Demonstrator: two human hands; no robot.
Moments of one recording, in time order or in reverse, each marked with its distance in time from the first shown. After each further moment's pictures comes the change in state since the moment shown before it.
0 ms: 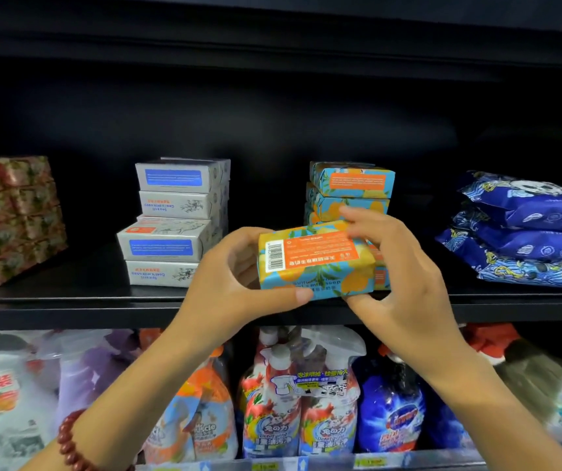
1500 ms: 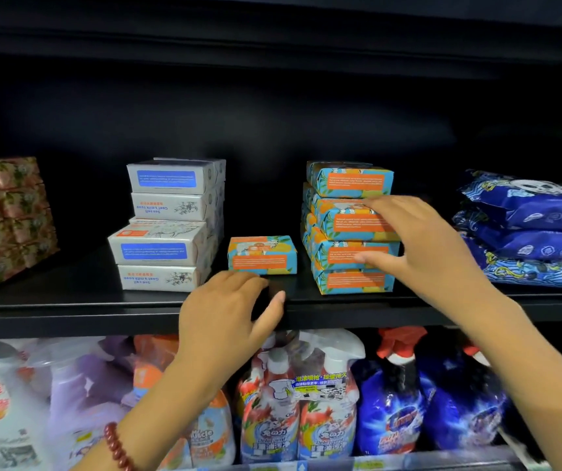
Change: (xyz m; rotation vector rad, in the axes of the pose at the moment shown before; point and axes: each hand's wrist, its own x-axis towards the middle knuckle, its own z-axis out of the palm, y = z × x) left_hand -0.002 -0.062 -0.002 1.259 0.111 0.151; right_hand 0.031 0.054 -0.025 -0.427 -0.227 0.180
